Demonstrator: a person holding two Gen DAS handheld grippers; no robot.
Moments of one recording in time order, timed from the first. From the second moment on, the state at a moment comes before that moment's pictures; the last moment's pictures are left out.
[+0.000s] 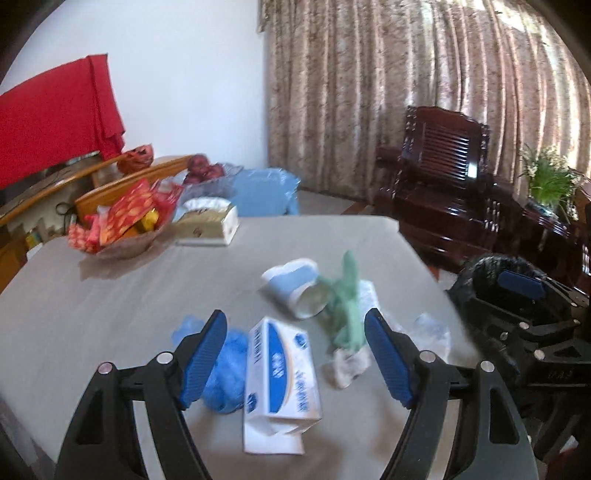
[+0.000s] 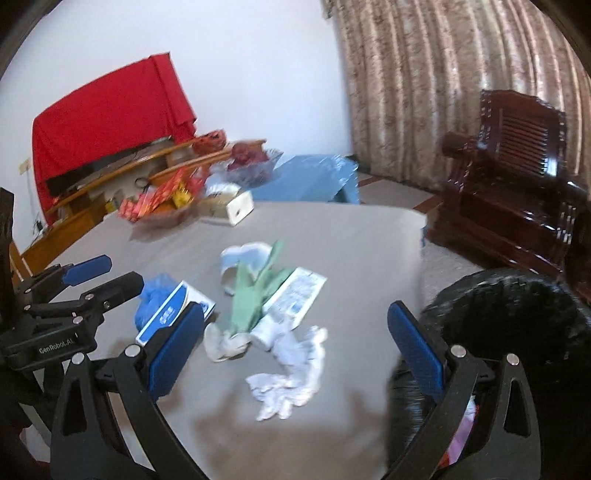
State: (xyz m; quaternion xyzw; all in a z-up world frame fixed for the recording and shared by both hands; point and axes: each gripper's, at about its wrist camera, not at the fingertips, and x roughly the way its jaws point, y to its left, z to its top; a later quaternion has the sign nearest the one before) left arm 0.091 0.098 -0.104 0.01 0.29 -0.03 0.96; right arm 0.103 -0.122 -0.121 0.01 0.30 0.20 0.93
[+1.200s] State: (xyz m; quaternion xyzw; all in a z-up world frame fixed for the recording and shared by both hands) left arm 0.113 0.099 -0.163 -0.02 0.37 -0.05 0.93; right arm 0.136 -0.102 -0.188 -0.02 0.41 0.22 0.89
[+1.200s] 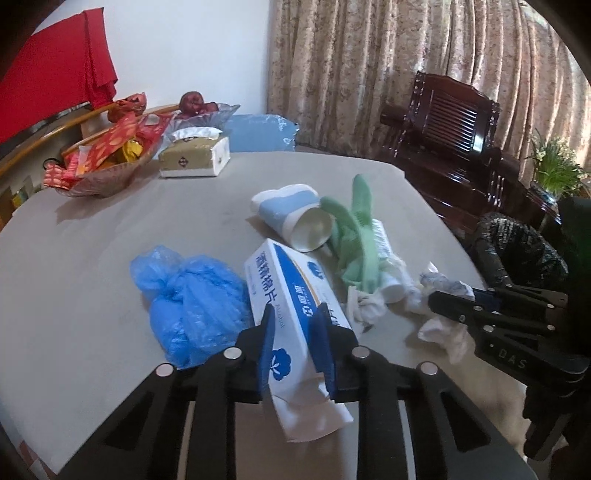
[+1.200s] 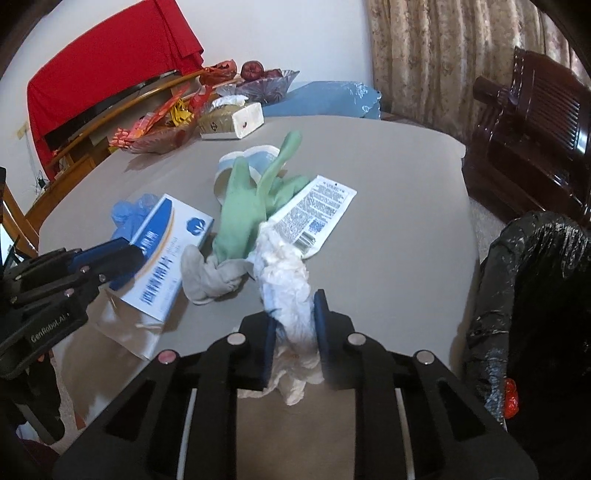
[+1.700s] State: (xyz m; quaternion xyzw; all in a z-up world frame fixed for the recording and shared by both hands) left arm 0.119 0.105 -0.182 -0.05 0.41 -0.05 0.91; right arm 0.134 -0.109 -0.181 -0.01 0.40 0.22 0.89
